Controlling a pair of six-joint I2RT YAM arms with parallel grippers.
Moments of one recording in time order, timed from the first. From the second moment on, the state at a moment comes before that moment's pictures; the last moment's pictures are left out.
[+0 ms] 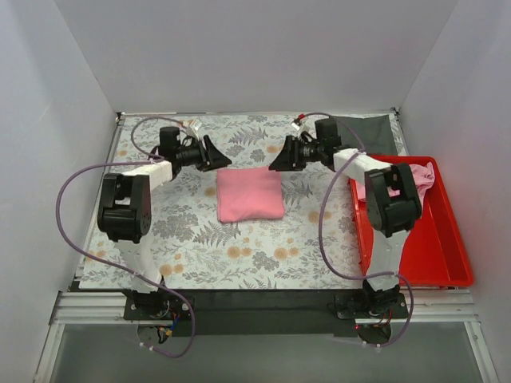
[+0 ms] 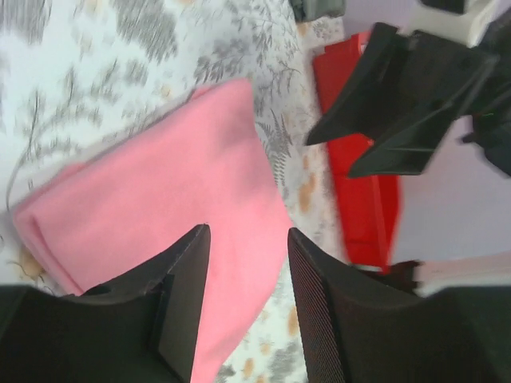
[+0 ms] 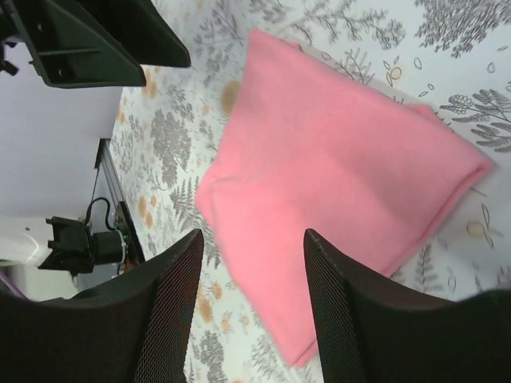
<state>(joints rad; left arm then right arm) -0.09 1.98 1.14 0.25 0.97 -0.67 0.32 2.09 1.41 -0.03 -0.95 0.43</state>
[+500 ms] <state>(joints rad) -0.69 1.54 0.91 0.09 0.40 0.37 0.25 1.61 1.08 -0.11 -0.55 0.47</state>
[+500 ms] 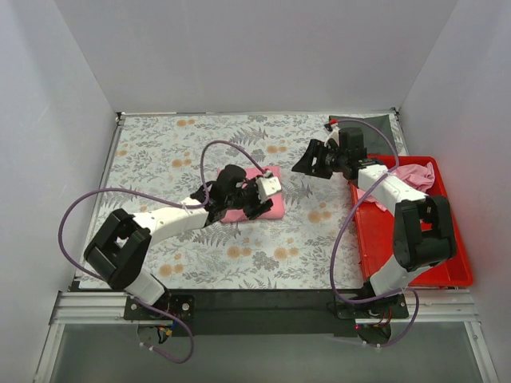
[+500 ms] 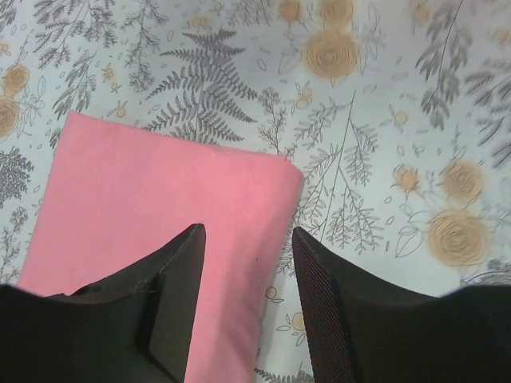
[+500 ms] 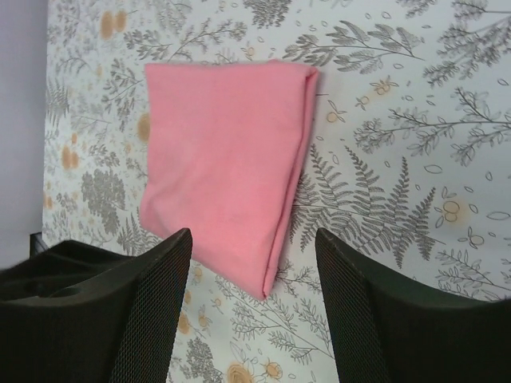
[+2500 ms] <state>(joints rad) -0.81 1.76 0.89 0.43 0.31 0.55 0.39 2.02 0.93 0.50 -0.57 1.20</state>
